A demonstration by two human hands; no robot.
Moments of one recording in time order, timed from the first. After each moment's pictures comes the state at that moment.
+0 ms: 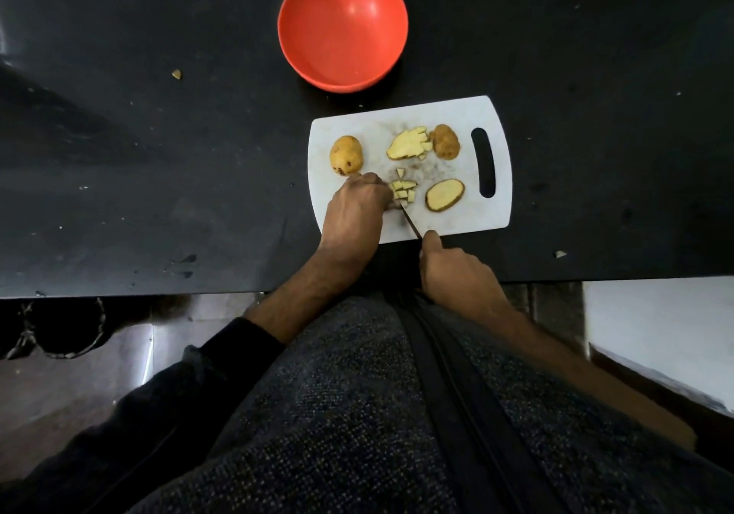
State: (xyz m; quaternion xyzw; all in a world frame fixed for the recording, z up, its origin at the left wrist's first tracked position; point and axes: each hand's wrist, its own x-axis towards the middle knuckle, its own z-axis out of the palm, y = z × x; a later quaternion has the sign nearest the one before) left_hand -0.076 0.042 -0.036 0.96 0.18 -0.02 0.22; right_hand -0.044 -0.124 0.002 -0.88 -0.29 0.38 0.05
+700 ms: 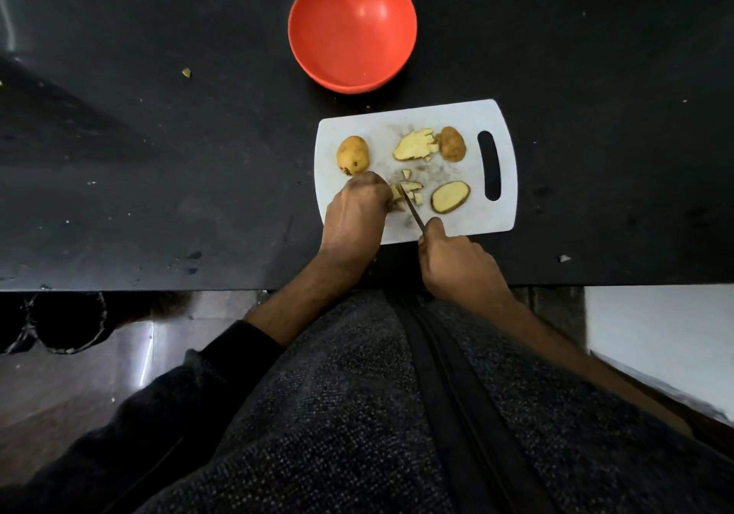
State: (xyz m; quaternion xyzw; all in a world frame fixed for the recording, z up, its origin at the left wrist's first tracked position) left_hand -0.080 0.043 -0.034 0.95 0.21 0.00 0.24; right_hand -0.038 -0.115 0.007 -0.89 -0.31 0.32 0.10
